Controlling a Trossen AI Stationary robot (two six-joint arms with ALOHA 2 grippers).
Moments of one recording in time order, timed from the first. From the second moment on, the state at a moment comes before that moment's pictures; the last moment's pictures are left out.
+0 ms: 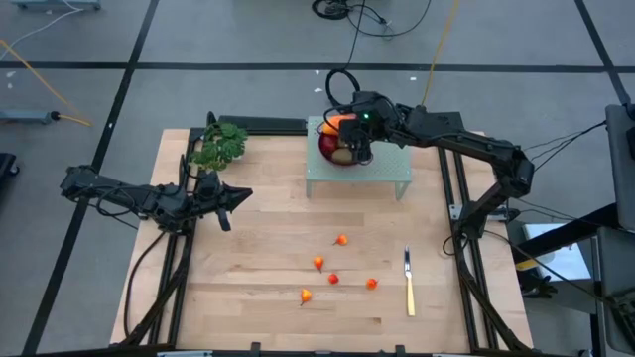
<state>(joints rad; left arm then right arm) -0.26 0.46 0.35 0.03 -0.58 -0.39 -0.41 1.59 1.56 -0.63 0.24 -0.75</state>
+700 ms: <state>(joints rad) -0.26 0.46 0.35 0.03 -0.58 -0.39 -0.23 1.50 1.56 -0.63 0.52 -0.66</state>
